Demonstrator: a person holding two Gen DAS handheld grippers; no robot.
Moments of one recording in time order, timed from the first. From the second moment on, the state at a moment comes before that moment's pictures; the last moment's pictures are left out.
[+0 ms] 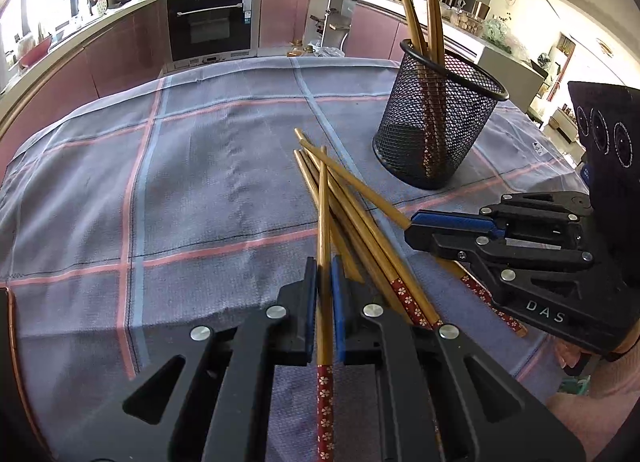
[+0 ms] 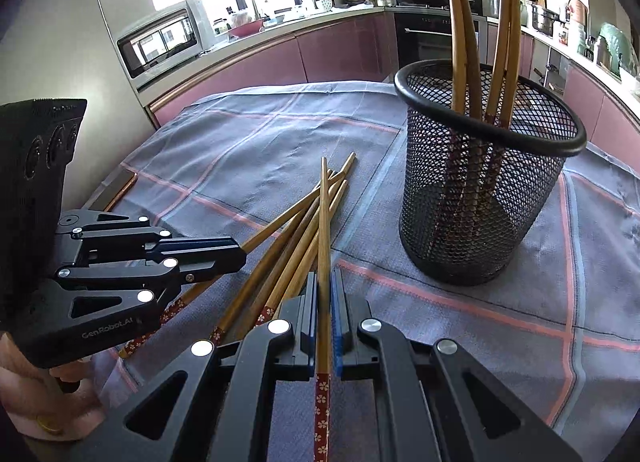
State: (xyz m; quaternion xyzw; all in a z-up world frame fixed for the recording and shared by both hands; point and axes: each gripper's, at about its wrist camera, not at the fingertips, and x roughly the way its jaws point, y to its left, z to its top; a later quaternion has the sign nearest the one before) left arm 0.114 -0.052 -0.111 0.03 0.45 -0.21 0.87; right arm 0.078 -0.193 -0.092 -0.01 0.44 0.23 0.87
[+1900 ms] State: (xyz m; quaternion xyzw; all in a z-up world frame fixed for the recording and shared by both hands) left arm 0.104 -0.048 0.041 -0.05 0.30 -0.33 0.89; right arm 0.074 -0.271 0.031 0.06 0.25 0.21 0.94
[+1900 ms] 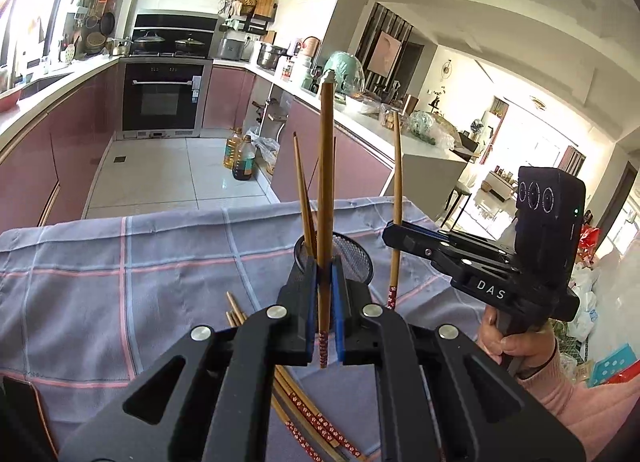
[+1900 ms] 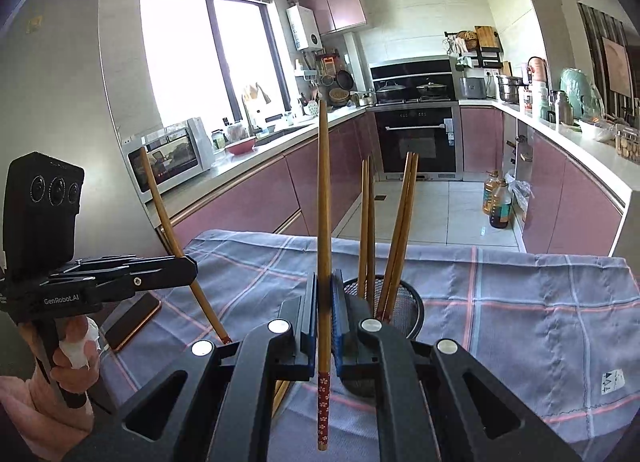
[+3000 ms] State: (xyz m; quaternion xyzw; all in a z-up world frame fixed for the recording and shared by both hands) left arm 0.159 -0.131 0.041 0.04 0.32 -0.32 0.89; right arm 0.136 -0.279 0.015 0.06 0.29 0.17 0.94
